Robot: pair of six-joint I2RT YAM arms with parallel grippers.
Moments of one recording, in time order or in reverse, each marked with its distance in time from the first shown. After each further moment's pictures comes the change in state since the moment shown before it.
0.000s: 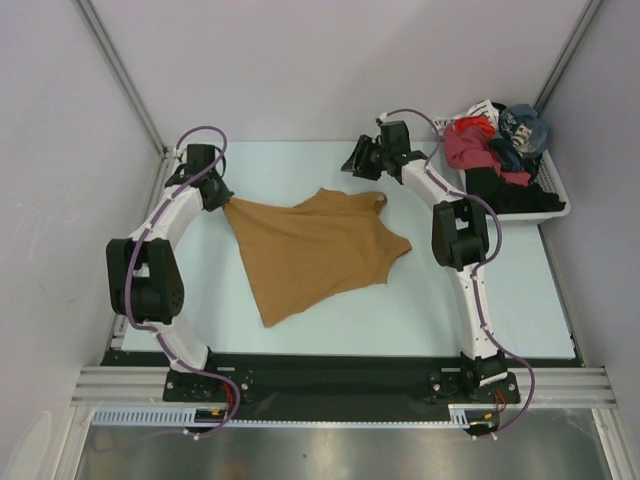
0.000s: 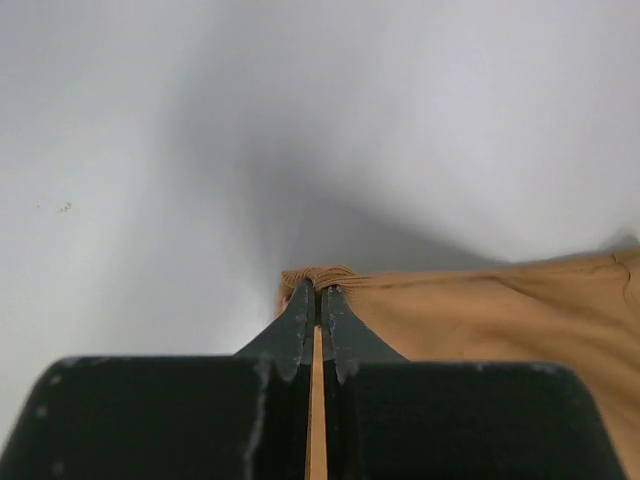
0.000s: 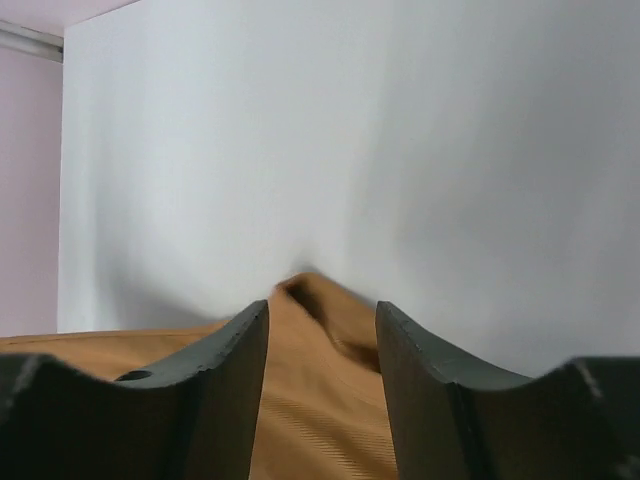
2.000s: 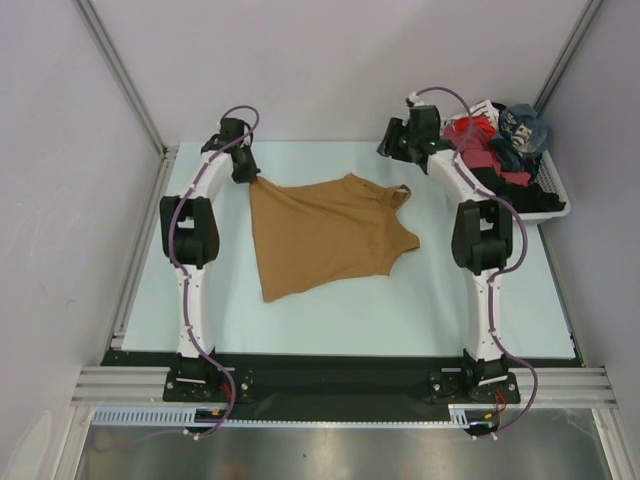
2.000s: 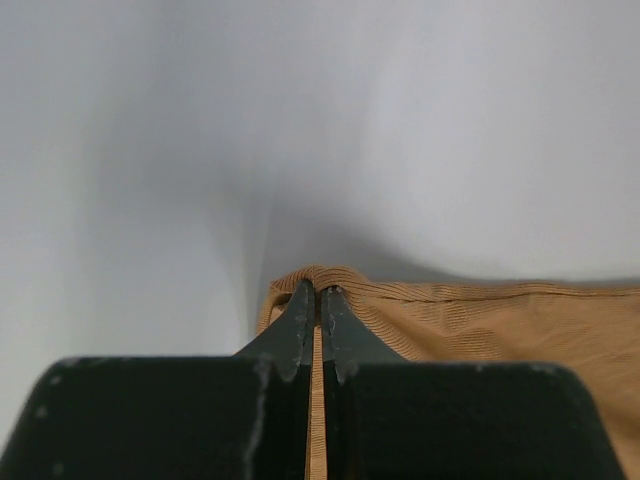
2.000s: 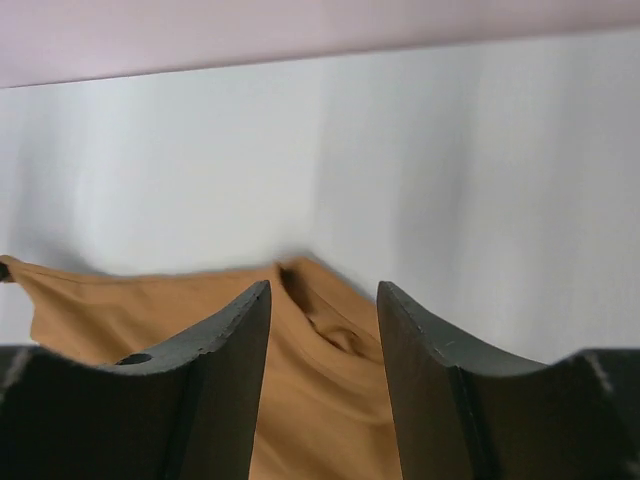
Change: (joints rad) left arm -0.043 0.658 0.762 -0.172 0.145 0.145; right arm -0.103 -0.166 -0.109 -0.007 0.230 -0.213
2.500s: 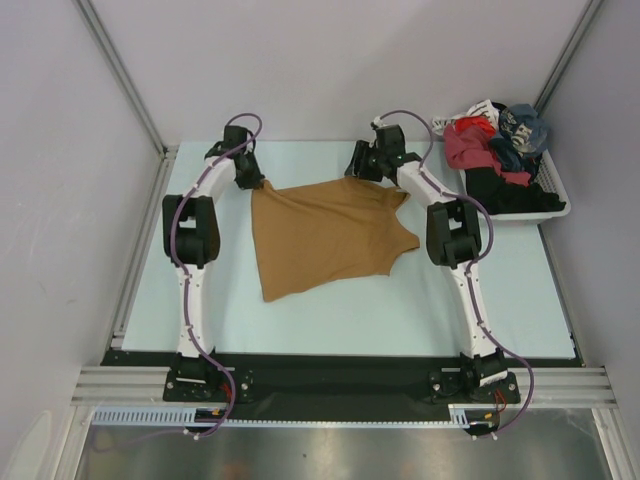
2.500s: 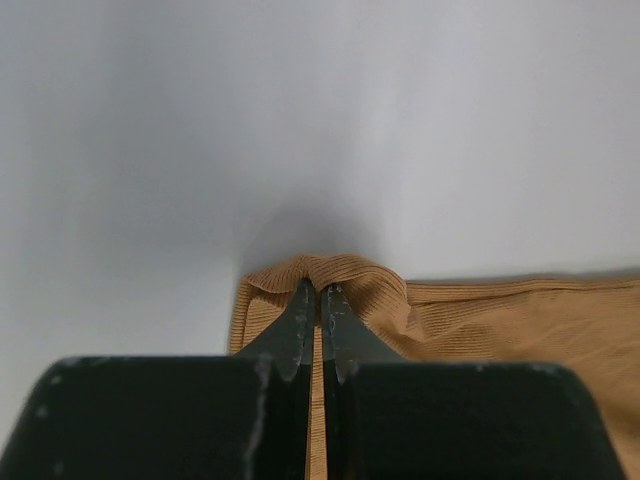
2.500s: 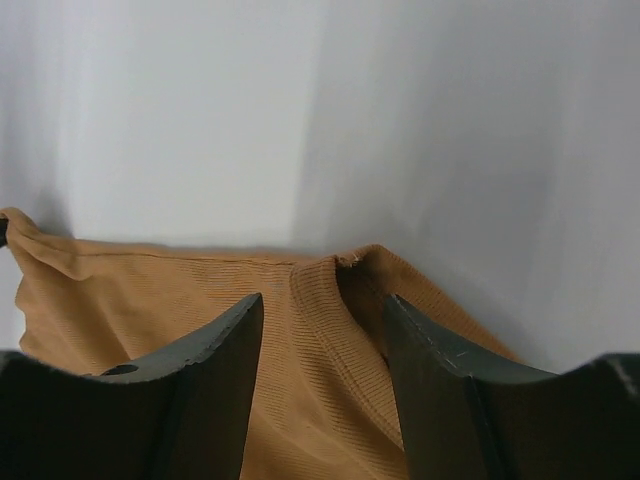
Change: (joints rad) left arm -0.003 0.009 -0.081 0.075 0.068 -0.029; right arm 0.115 0.275 0.220 -0.039 -0.119 0.048
